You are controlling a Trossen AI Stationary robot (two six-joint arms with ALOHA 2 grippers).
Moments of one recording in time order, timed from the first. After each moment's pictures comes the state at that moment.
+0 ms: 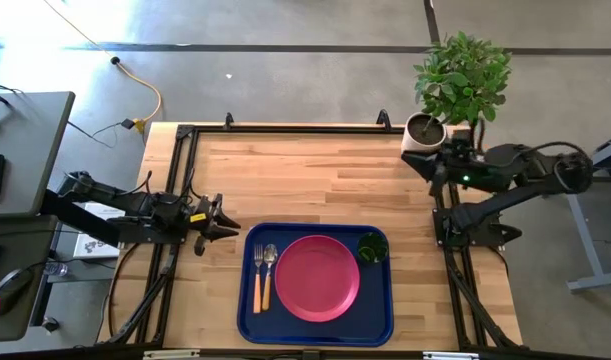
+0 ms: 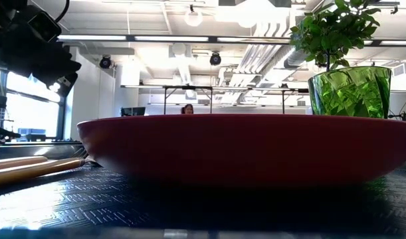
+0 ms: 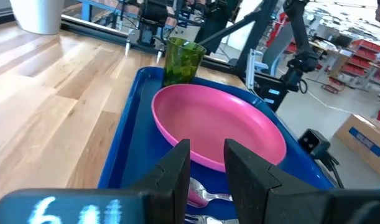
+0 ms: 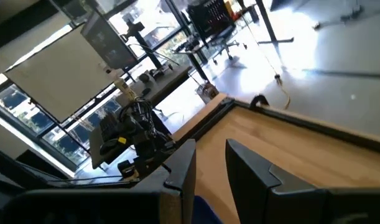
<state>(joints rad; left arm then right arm) -0.26 0.18 0.01 0.02 -0.08 -0.31 0.27 0.73 1.13 -0.56 0.65 0.66</state>
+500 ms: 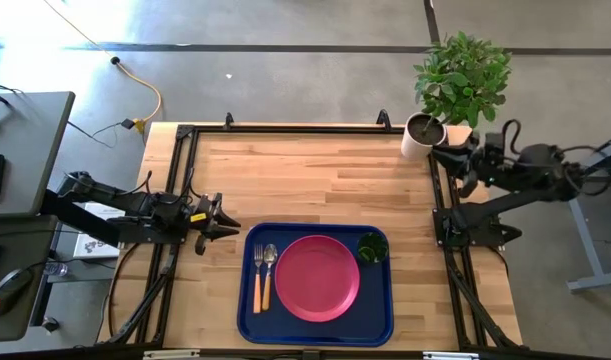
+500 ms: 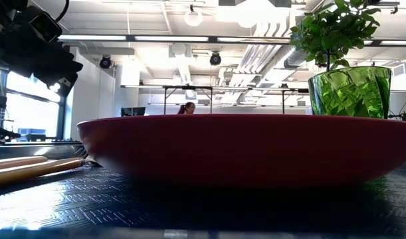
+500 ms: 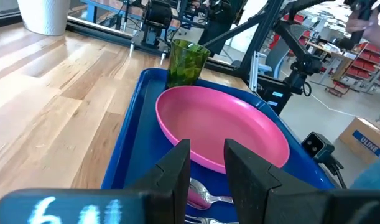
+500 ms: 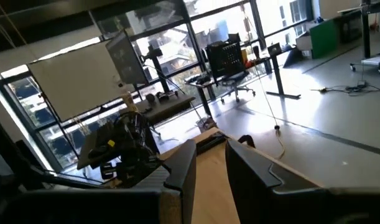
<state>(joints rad) -0.26 0.19 0.01 0.02 -0.10 -0.32 0.27 0.37 0.90 -0.48 0.64 0.30</state>
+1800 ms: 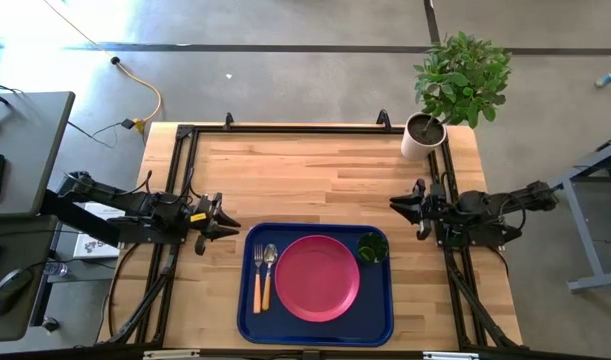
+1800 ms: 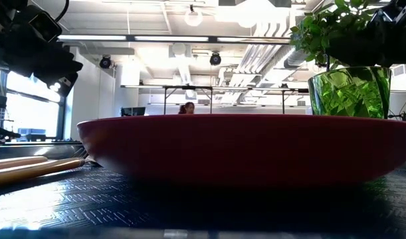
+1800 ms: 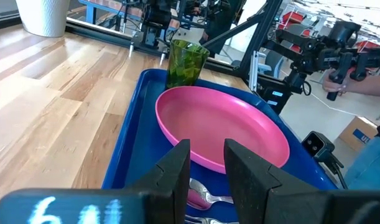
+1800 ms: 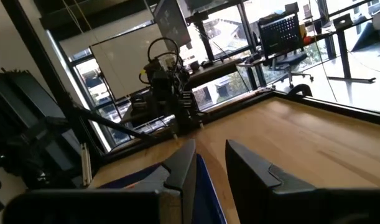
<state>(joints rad) -0.26 0.19 0.01 0.02 -0.10 -0.31 0.27 0.01 0.01 0.10 0.41 0.31</state>
